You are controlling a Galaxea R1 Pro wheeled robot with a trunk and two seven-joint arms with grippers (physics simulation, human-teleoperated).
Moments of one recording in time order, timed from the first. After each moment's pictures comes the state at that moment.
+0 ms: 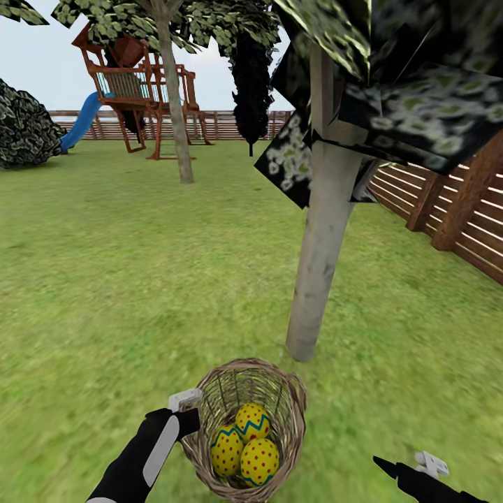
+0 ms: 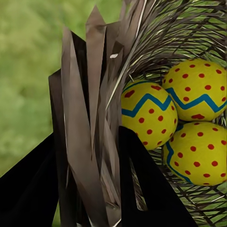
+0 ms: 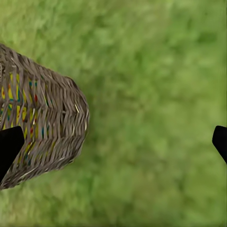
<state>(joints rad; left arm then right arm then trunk) -0.42 -0.08 -0.06 -0.88 0.41 0.61 0.32 -0.45 -0.32 -0.66 -0.19 0.16 0.11 0.78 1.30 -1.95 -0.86</state>
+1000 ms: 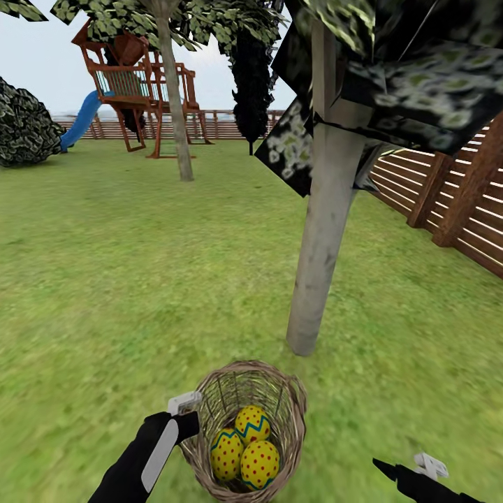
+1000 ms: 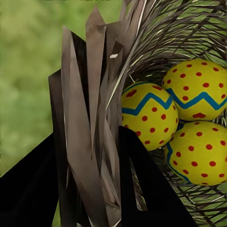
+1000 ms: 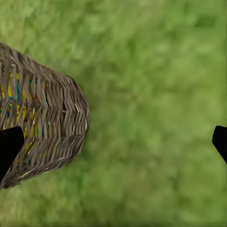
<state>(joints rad) -0.40 -0.08 -0.06 -0.89 0.41 0.61 0.31 -0.45 -0.32 -0.66 -0.18 0.17 0.11 0.78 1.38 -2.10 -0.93</state>
